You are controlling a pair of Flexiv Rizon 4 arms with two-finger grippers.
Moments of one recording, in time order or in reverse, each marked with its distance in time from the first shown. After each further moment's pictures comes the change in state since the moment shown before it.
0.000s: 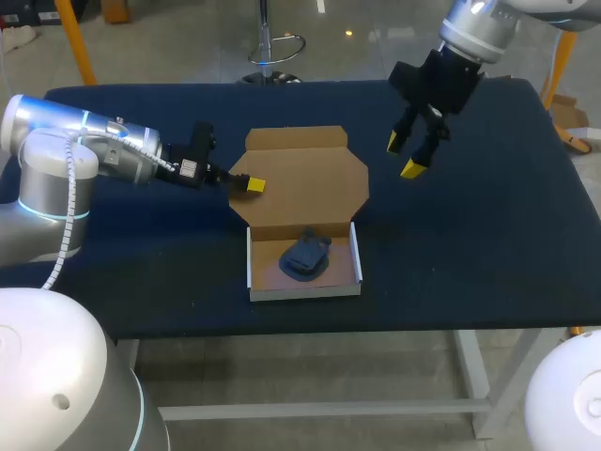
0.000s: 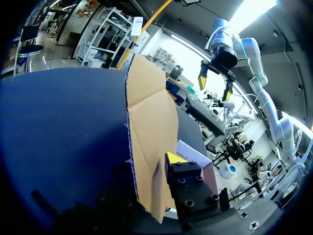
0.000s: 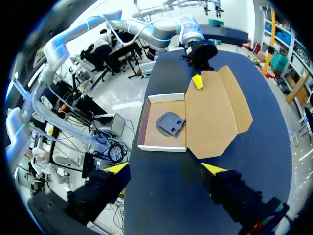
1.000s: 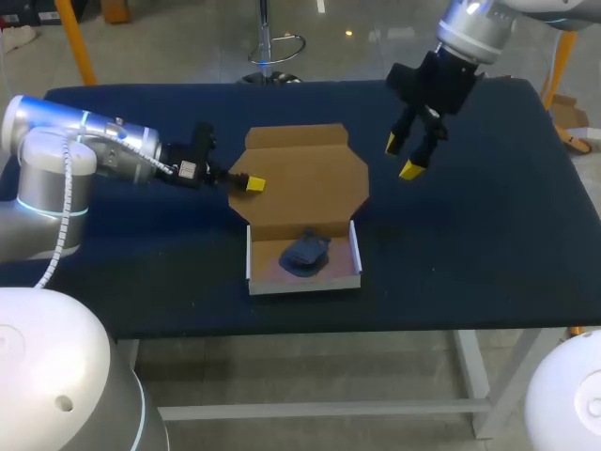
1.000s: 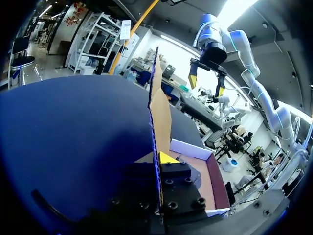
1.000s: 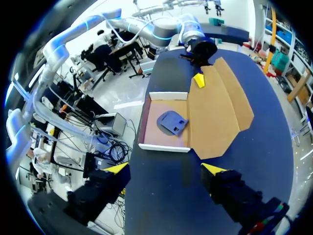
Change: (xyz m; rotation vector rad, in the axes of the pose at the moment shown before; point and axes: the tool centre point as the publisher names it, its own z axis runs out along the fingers) left arm 0.006 -0.003 0.000 0.012 0.037 0.094; right arm 0.000 0.001 0.003 0.007 0.012 0.004
